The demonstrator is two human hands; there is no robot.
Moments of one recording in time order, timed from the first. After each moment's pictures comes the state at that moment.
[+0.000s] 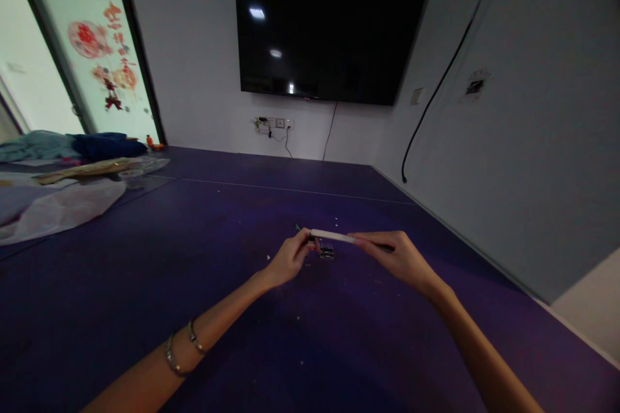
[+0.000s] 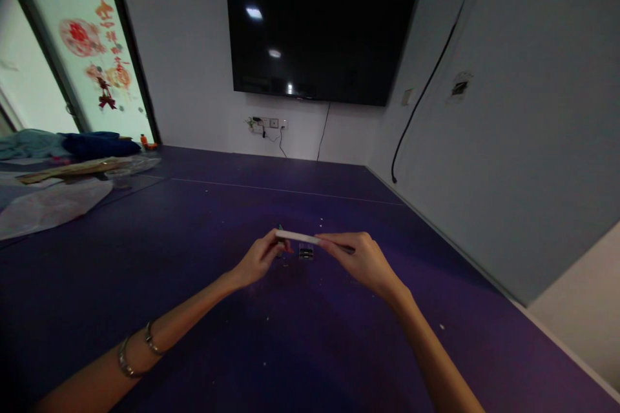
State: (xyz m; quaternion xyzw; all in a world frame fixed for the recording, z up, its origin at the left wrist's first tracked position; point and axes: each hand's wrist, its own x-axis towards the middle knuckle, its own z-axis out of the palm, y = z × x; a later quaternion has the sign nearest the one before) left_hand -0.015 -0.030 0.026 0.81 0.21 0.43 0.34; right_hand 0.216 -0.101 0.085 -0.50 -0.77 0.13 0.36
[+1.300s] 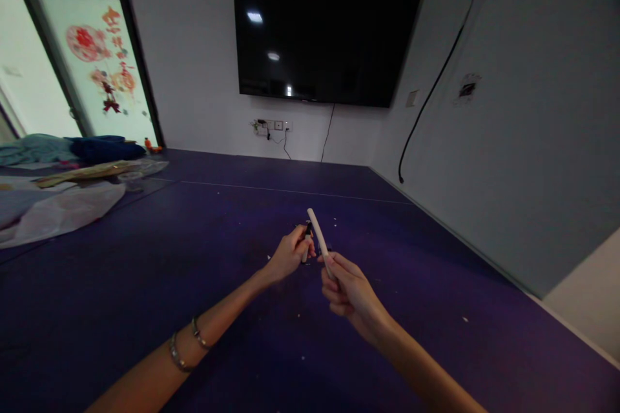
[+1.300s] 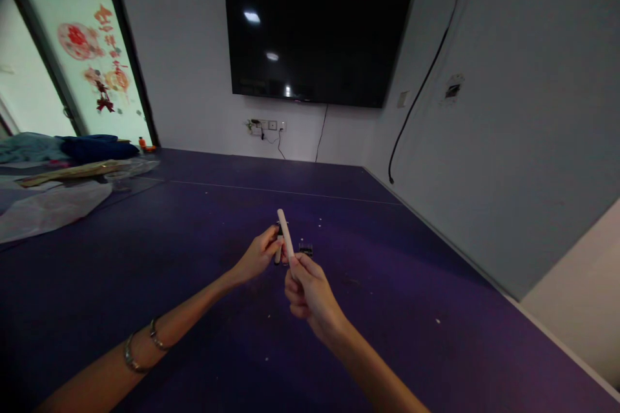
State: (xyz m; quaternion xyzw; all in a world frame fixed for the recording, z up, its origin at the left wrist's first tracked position) left_hand -0.009 -0.025 0.021 0.75 0.27 0.44 0.42; right_hand 0.117 -0.133 0.048 -0.38 -0.40 0.65 0.51
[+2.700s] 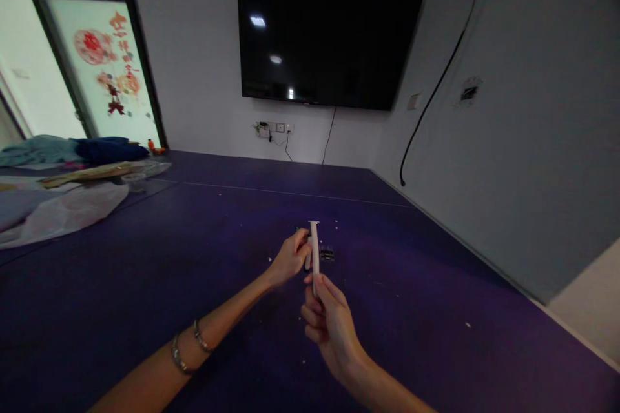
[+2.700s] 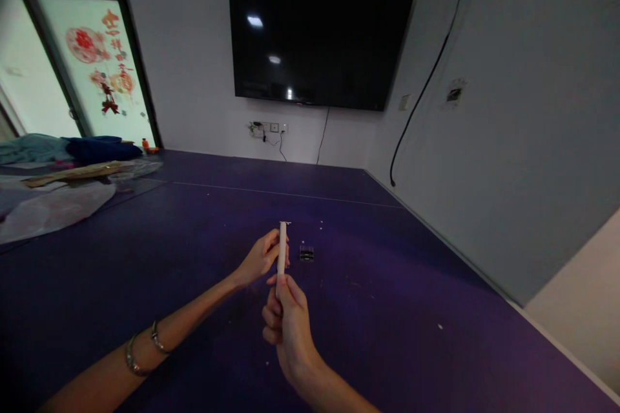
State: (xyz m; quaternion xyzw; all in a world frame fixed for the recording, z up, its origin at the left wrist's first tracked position) left_hand -0.005 -0.030 0.020 0.71 0.26 0.45 0.47; right_hand 0.078 -0.145 0.021 -0.32 -0.29 0.68 0.59
